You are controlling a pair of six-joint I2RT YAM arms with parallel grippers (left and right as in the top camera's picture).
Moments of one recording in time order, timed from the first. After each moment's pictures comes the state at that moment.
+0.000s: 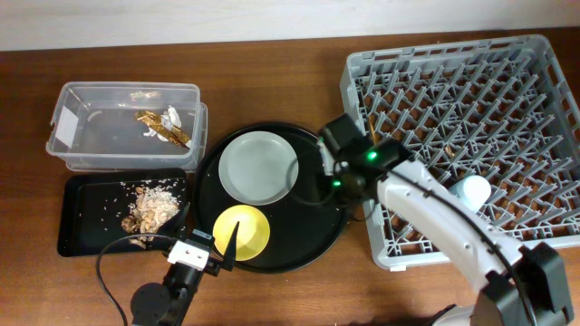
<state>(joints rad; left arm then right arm) -0.22 0.01 0.01 -0.06 0.15 0.17 0.56 1.61 1.24 -0.91 -0.24 0.37</state>
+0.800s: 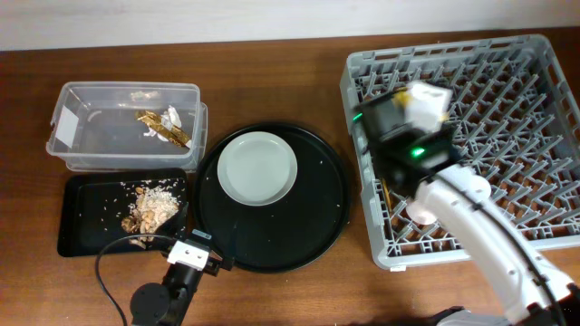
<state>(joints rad) -0.22 0.01 0.01 -0.07 0.15 0.18 0.38 1.47 1.28 -0.85 0.99 0.54</state>
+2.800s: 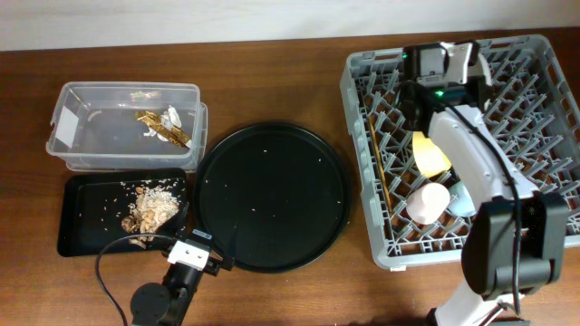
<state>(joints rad) -0.22 0.01 0.01 -0.06 0.15 0.18 0.09 1.85 1.46 -0.55 1.13 -0.06</state>
